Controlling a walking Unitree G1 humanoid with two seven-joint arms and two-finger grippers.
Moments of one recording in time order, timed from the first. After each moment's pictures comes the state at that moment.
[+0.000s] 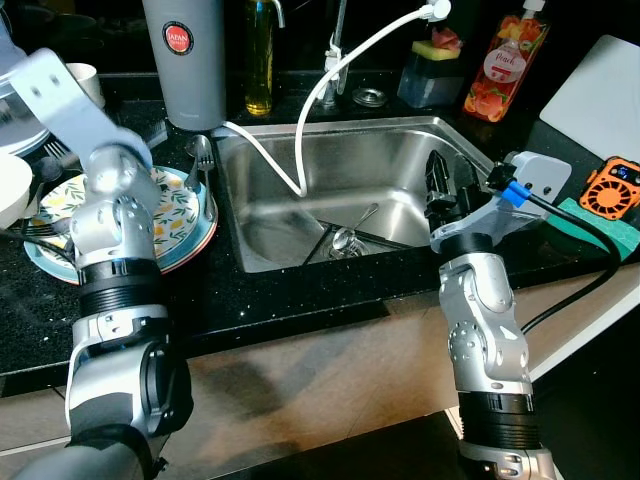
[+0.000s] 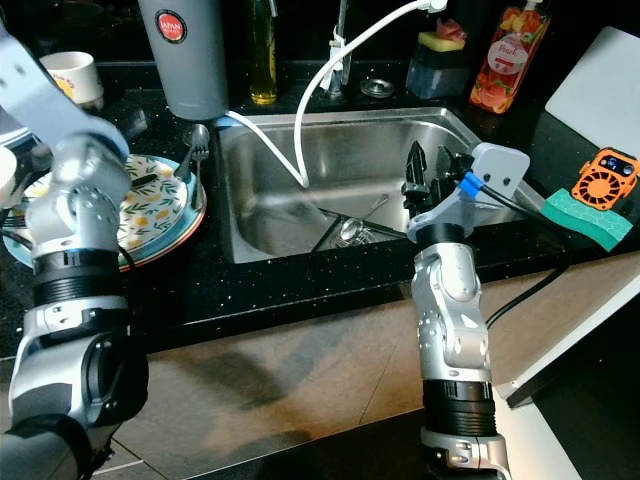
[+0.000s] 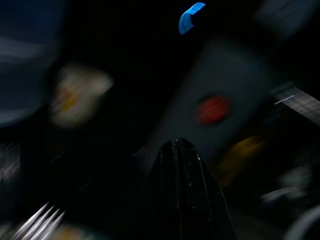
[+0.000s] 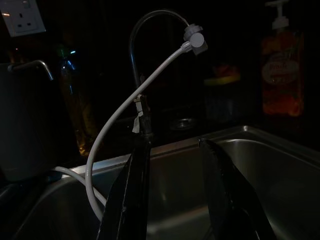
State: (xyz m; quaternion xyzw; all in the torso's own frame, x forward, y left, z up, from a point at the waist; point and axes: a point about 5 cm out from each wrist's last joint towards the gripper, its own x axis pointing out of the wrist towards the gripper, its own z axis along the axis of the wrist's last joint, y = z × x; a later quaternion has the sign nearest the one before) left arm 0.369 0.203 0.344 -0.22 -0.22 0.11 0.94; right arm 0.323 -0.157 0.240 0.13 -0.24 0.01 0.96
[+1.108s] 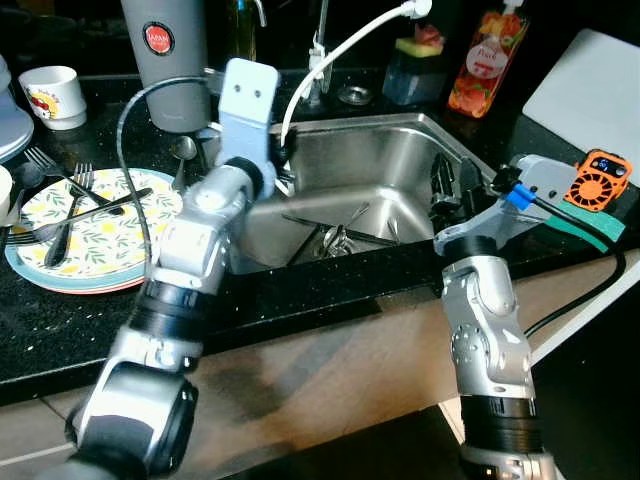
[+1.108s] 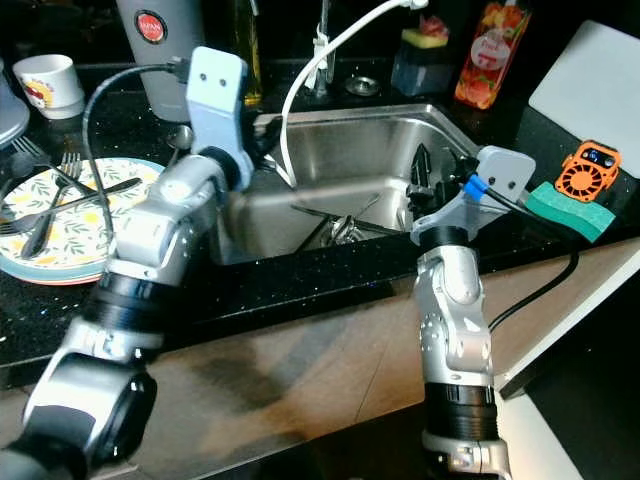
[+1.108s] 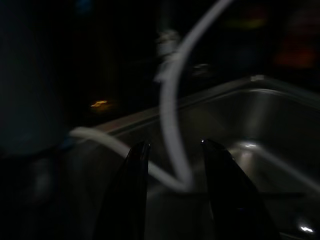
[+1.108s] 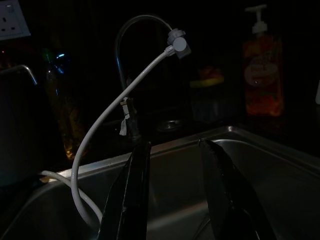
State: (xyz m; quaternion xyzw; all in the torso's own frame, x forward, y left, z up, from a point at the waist) left arm 0.393 0.121 0.292 0.05 -0.06 -0.09 0.99; right arm 0.321 -0.158 0.239 0.13 -0.24 0.01 0.96
